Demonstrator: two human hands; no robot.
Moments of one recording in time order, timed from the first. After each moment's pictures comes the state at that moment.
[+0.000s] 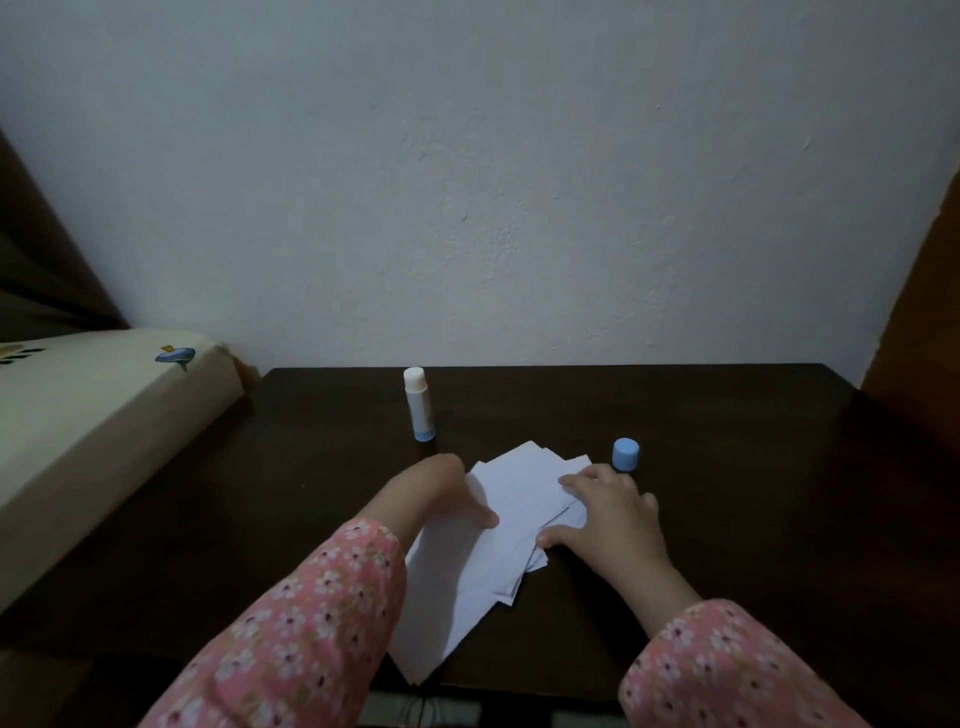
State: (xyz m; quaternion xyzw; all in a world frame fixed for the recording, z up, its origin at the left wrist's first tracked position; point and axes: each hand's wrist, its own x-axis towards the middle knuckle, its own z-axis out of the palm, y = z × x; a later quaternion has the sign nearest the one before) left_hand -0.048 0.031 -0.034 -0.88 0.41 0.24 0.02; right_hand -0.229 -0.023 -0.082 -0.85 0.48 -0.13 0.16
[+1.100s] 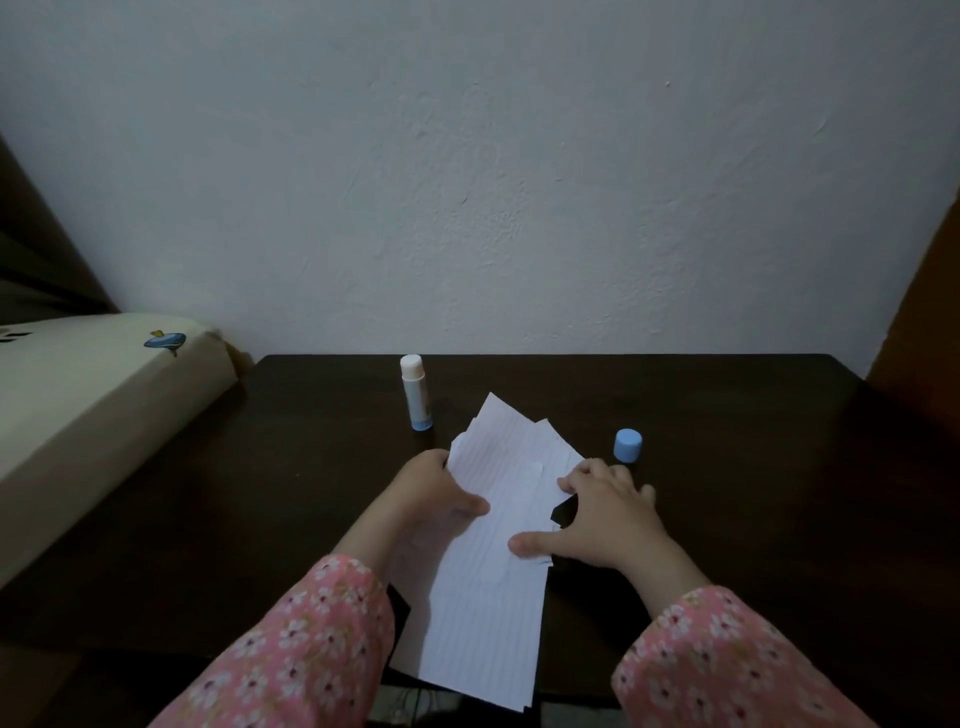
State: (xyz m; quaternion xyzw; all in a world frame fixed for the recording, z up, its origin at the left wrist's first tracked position) left_hand -0.045 0.050 -0.052 -0.83 0.36 0.32 -0.26; right_hand -0.222 -0.031 -0.078 -0.87 0.47 0.02 0.17
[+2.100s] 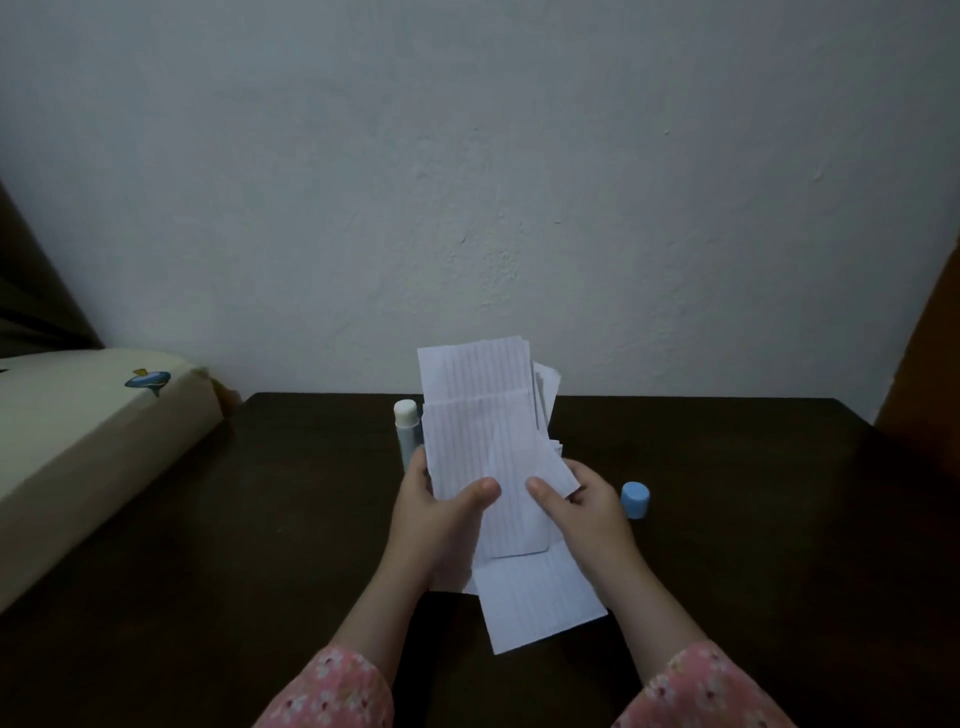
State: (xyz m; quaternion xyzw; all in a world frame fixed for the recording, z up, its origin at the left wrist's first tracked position) left_hand -0.049 0.037 -0.063 -0.60 0.34 0.28 -0.66; right_hand -0.187 -0.043 -0.062 -0.64 0.37 -0.37 0.57
